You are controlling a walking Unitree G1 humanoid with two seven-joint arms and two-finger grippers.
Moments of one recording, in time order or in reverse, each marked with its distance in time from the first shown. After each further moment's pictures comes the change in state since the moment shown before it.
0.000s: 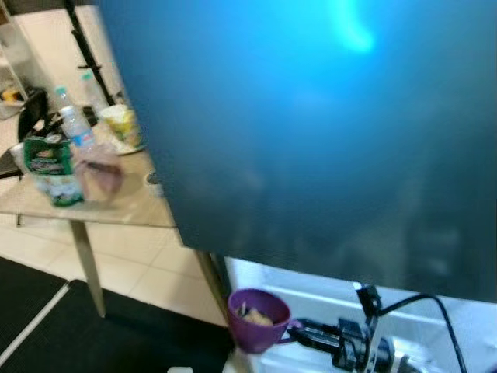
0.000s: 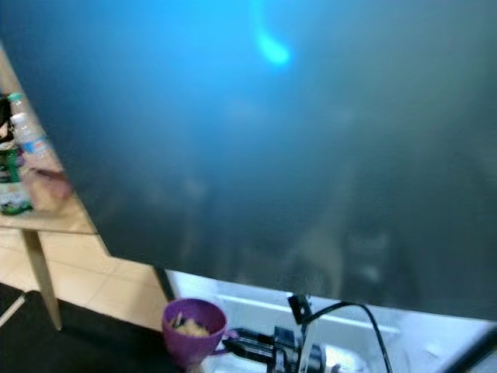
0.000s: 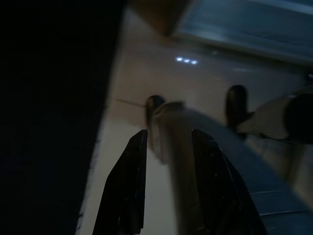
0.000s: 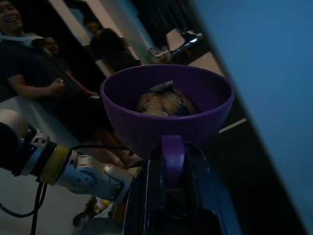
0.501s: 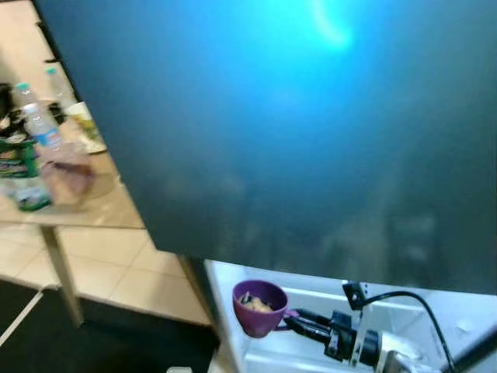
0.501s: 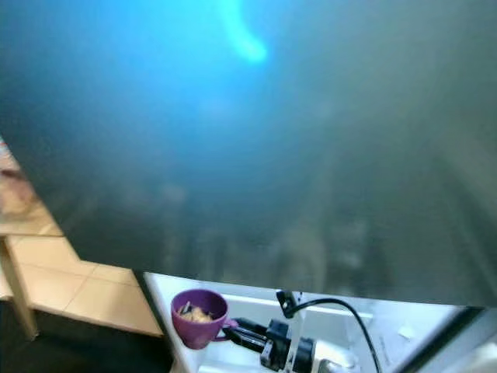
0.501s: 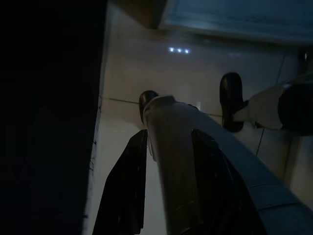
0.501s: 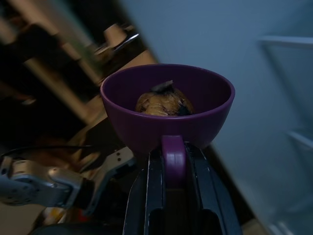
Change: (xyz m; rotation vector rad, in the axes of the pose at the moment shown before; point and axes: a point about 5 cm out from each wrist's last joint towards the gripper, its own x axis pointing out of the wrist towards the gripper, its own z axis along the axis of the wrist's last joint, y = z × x) left arm -0.001 0.002 -0.004 -0.003 0.008 0.004; right arm 0.004 -0.016 -0.001 -0.067 0.043 -0.213
